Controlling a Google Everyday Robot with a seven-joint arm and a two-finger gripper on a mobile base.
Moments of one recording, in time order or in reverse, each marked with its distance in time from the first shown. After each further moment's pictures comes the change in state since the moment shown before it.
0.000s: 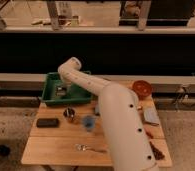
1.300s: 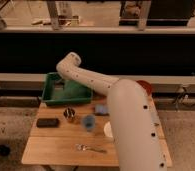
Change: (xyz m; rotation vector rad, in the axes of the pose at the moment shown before) arm 0.000 -0.031 -0.056 0.098 0.041 -0.016
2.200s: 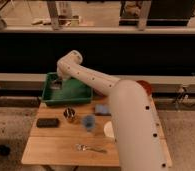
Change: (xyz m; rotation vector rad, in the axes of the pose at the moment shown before) arm -0.006 -0.007 -0.005 0.035 -0.094 0.039
